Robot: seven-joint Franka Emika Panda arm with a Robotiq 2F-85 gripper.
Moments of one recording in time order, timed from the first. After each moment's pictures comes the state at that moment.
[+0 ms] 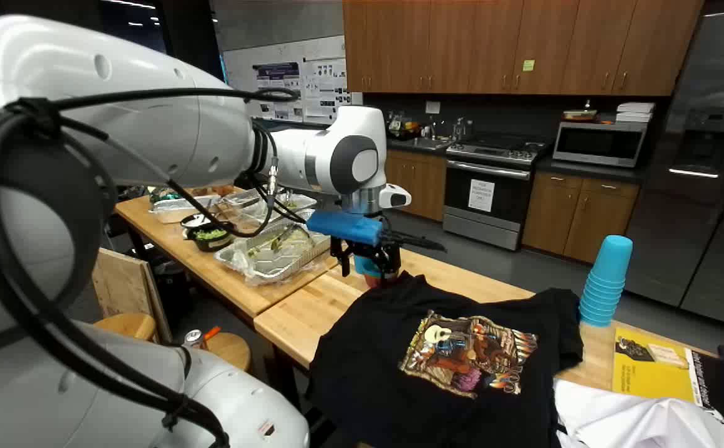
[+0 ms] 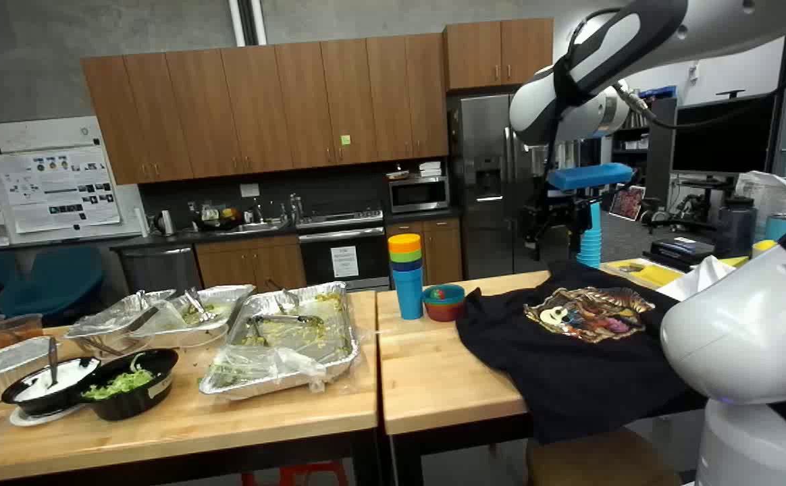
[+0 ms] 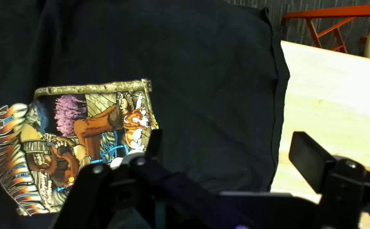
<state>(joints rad) -0.01 -0.61 0.00 -2.53 -0.01 1.90 -0.01</state>
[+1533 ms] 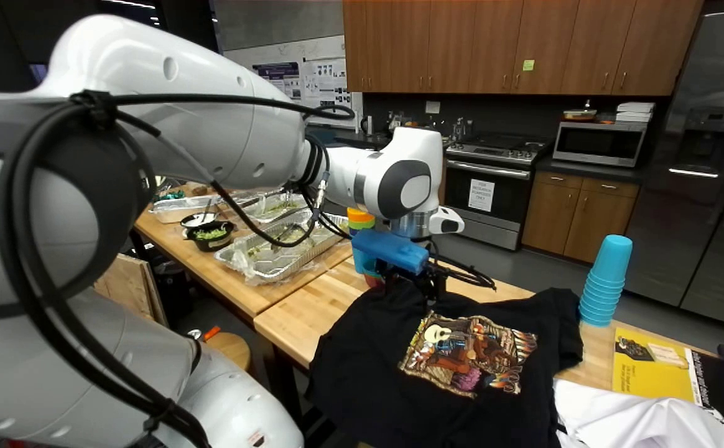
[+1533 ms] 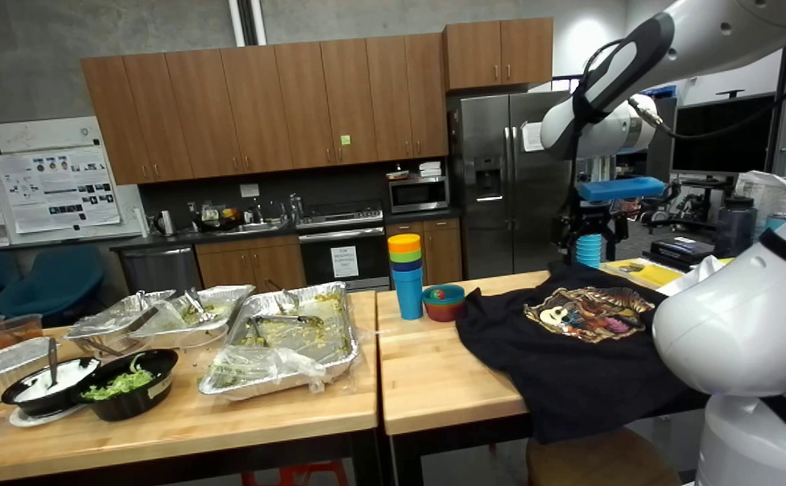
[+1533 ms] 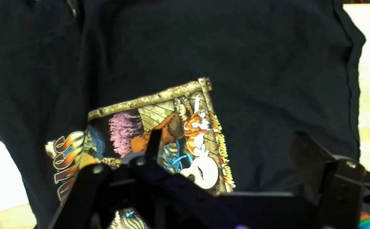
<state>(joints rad) -0.14 -0.49 -0.10 -2.52 -0.05 2.00 -0.01</state>
